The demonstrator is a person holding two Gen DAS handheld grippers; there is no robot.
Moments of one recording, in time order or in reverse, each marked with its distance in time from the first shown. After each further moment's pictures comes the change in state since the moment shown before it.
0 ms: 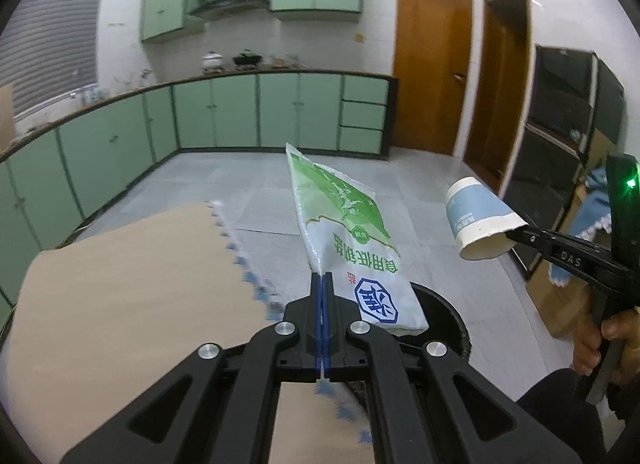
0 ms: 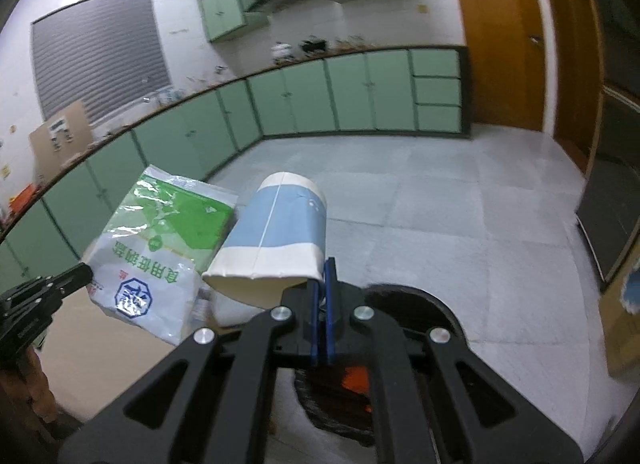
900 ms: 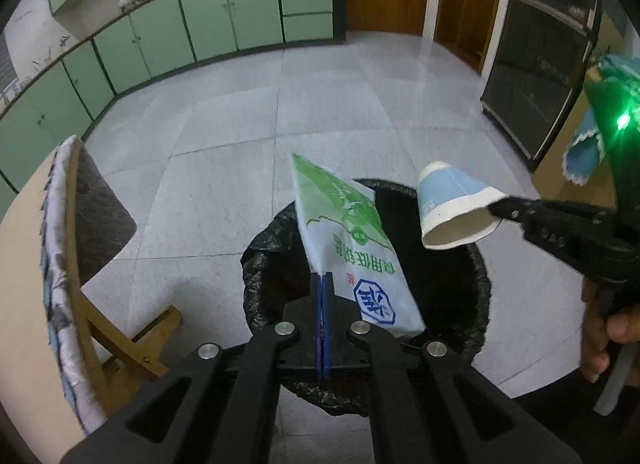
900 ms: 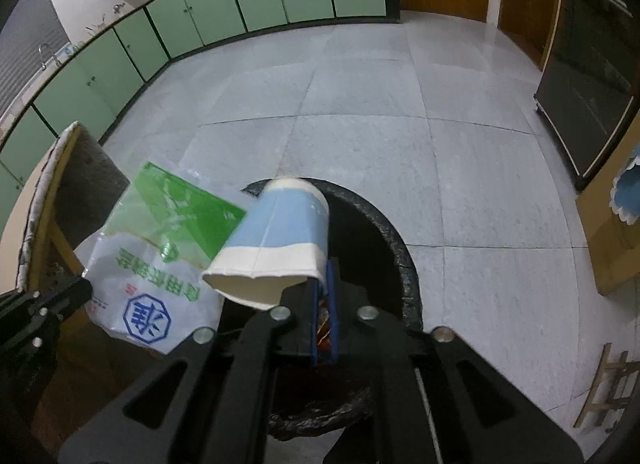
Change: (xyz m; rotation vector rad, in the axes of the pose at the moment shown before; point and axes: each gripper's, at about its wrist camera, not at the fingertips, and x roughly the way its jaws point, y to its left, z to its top) left arm 0.228 -0.110 -0.048 0.182 0.393 -0.043; right arm 0.176 -0.112 -0.078 0.172 0.361 -0.194
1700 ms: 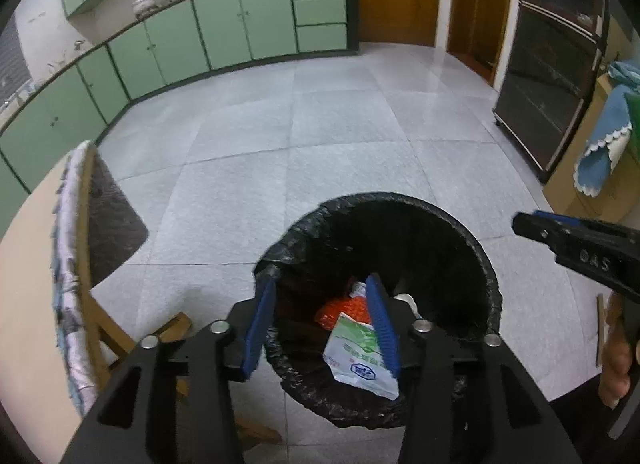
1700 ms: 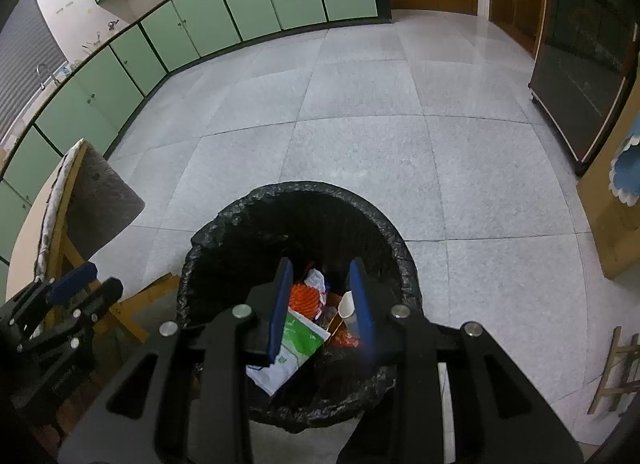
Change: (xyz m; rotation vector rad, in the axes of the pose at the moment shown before) left arm -0.012 0.004 -0.001 -0.037 -0.064 0.051; right arm -0.035 -0.002 -0.006 0.047 -0.040 0.029
